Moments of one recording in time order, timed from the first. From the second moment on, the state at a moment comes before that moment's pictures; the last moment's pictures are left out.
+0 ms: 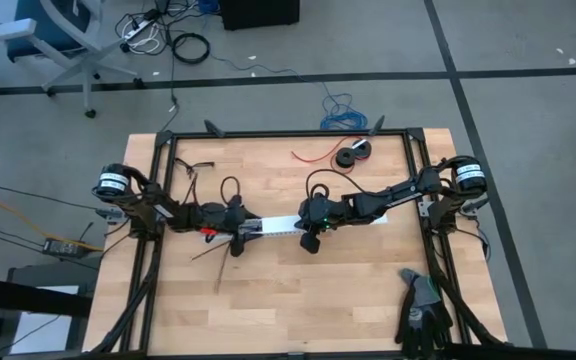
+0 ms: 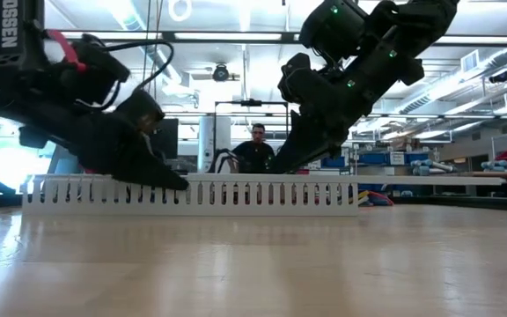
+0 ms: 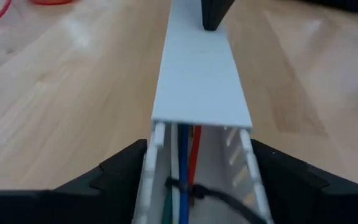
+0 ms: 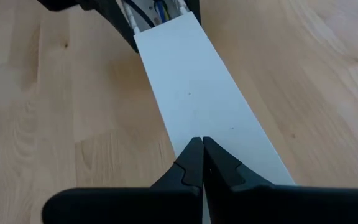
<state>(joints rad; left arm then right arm) -0.01 1.69 0.23 1.05 -0.07 -0.14 0.06 1.73 0.89 0.07 0.10 0.38</state>
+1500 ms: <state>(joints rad) -0.06 1.69 0.12 1.14 -0.12 -0.08 0.09 1.51 0.89 -0.20 0.19 0.40</state>
